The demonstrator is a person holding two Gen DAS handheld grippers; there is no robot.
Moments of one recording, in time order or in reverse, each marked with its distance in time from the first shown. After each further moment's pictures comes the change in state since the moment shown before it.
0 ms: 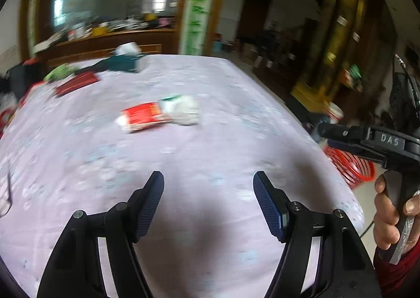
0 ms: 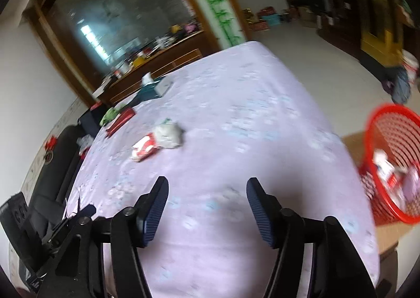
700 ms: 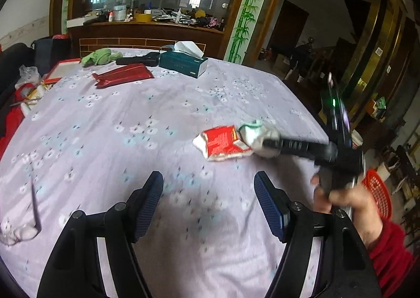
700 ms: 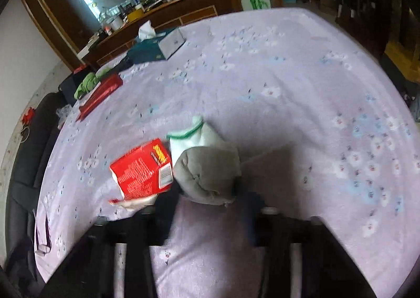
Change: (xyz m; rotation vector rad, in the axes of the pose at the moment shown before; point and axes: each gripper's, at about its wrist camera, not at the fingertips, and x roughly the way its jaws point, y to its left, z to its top) left arm 0.022 0.123 0.059 -0.146 0.006 0.065; right arm 0.225 0.081 0.056 -0.081 0.209 -0.059
